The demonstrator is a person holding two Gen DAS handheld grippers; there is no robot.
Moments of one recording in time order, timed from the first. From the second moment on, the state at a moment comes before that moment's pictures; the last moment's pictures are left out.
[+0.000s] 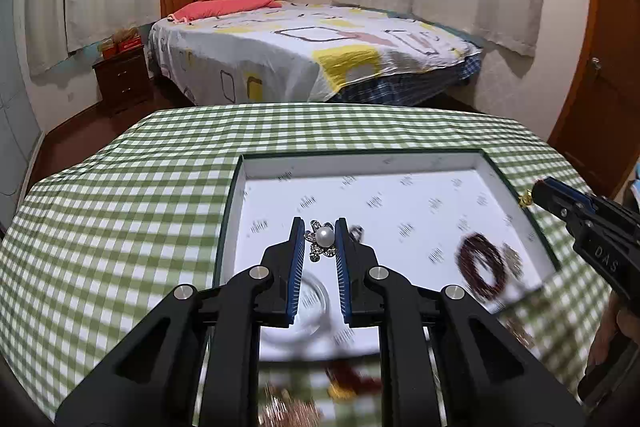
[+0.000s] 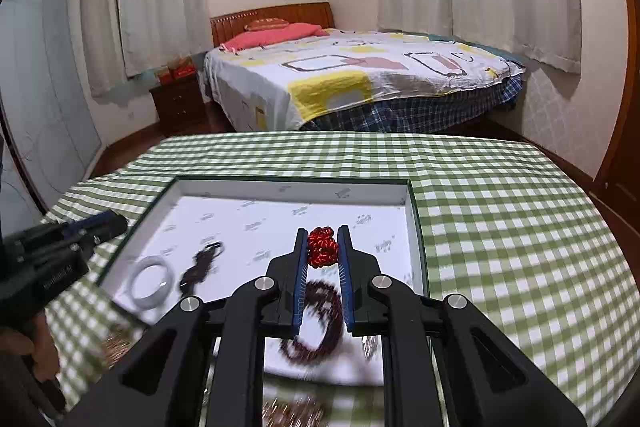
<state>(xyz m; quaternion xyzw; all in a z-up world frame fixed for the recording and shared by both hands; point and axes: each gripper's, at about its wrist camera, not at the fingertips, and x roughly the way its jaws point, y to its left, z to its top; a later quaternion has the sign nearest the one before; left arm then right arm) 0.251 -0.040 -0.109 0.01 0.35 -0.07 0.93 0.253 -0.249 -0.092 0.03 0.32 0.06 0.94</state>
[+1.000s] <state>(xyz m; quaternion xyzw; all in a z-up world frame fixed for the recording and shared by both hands) 0.338 -0.038 -0.179 0.01 0.46 -0.06 0.89 0.312 -0.268 -0.156 0.03 0.42 0.04 0.91</state>
